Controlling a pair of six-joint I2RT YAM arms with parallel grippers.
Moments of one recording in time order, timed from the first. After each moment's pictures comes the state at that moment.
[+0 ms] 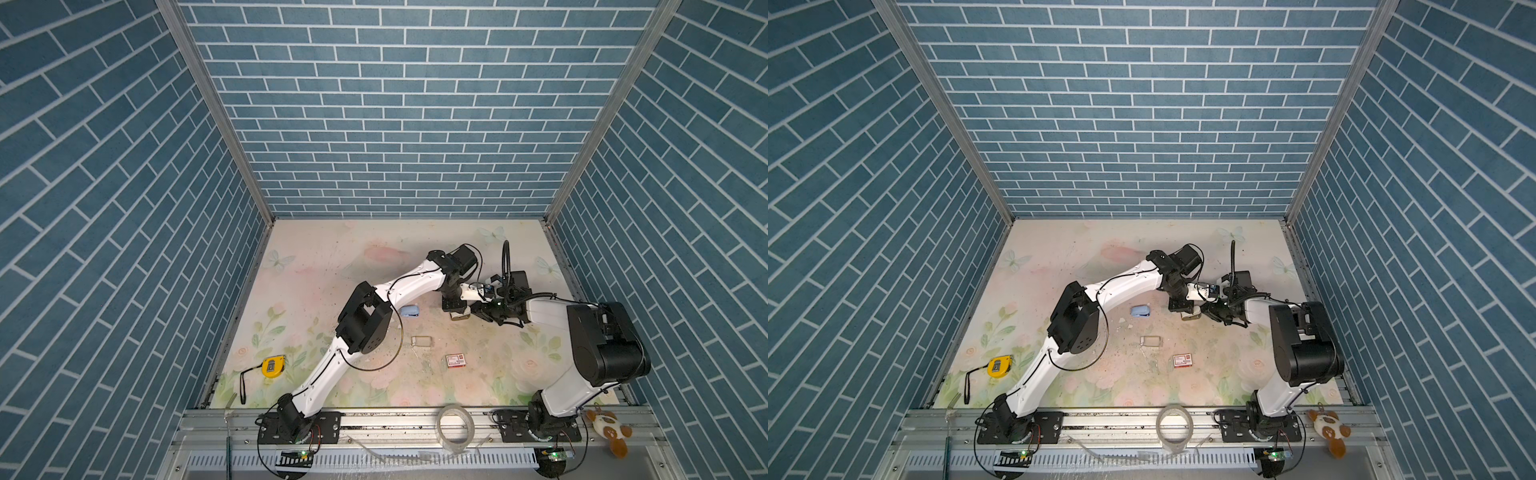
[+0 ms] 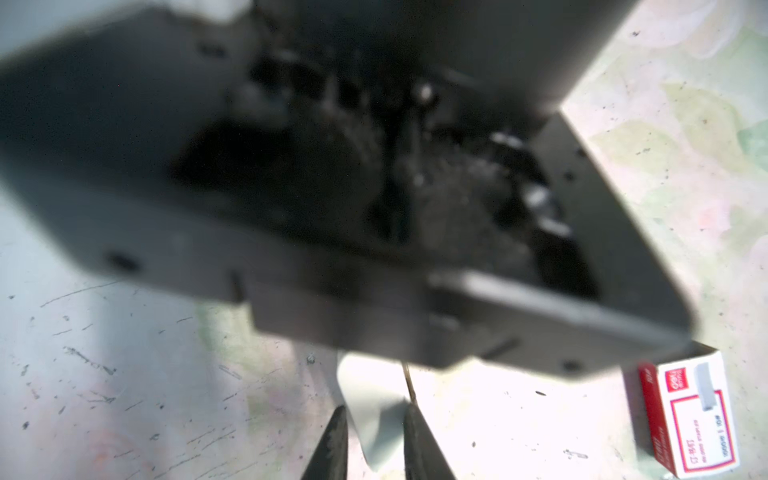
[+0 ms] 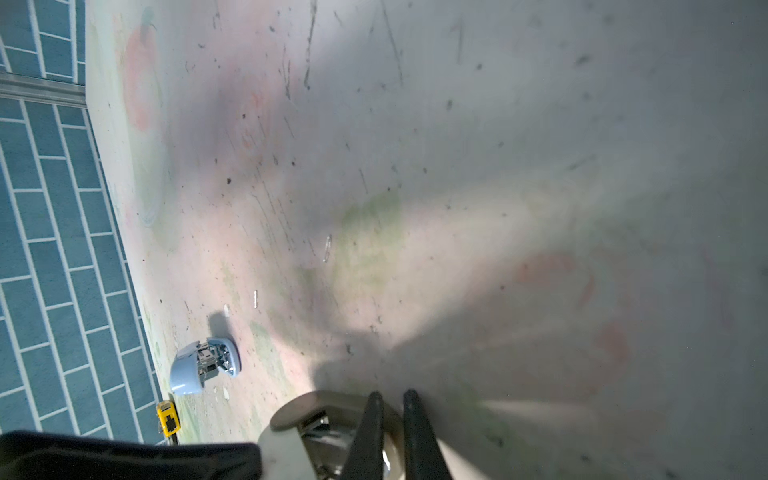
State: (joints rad) left arm -0.89 2.43 2.19 -1.01 0.31 0.75; right arm 0.16 1.64 0.69 -0.09 -0.56 0.56
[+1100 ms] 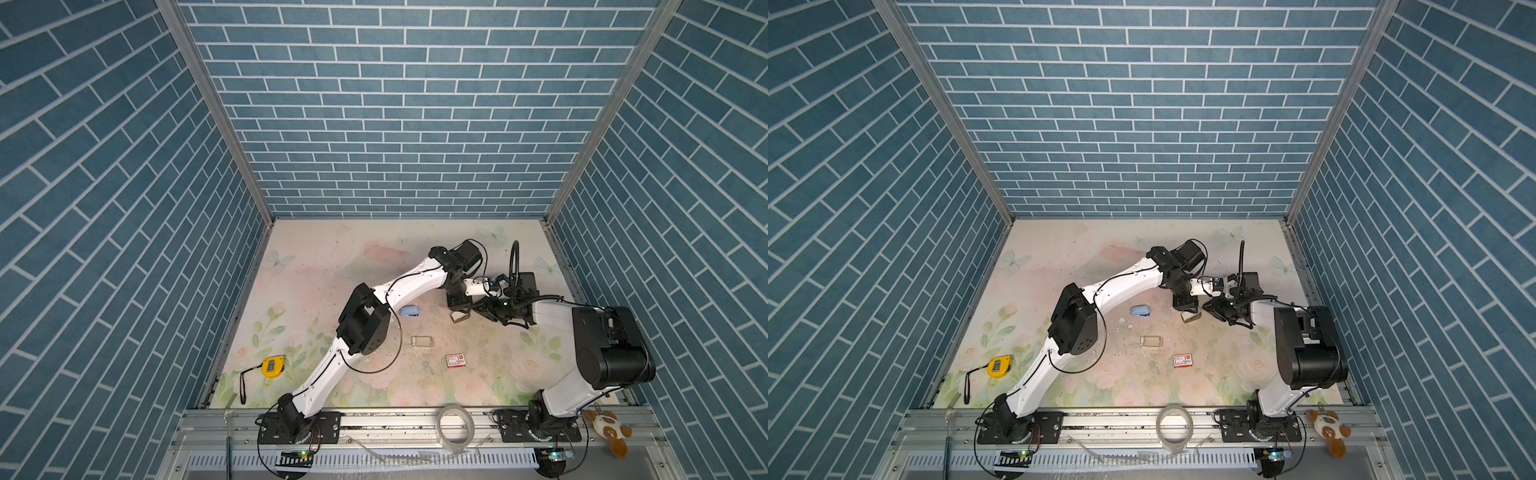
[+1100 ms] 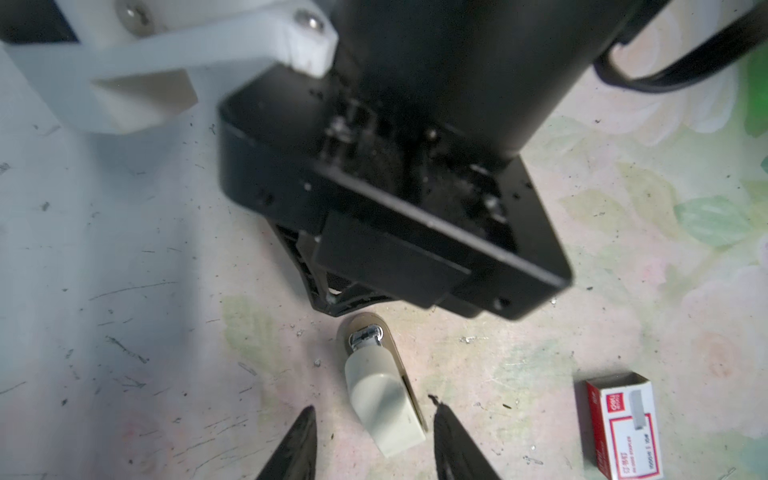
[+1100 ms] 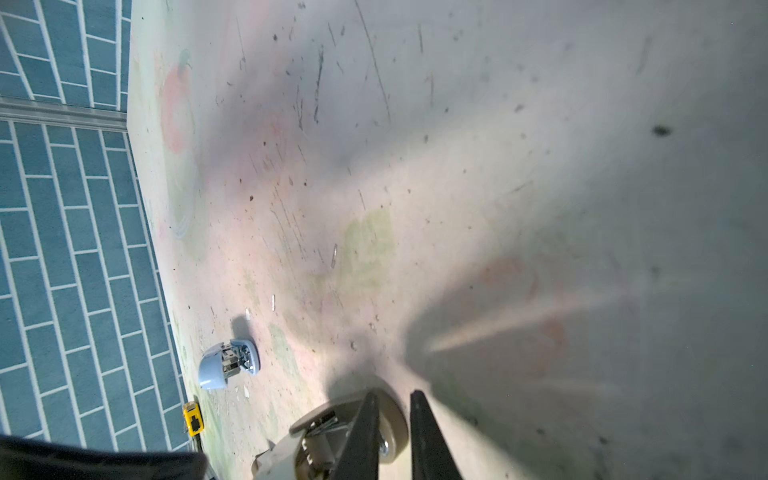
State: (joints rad) left arm -0.90 2.43 2.26 -1.06 0.32 0.64; right arm 0.11 1.62 0.65 -0.04 -0.64 0.57
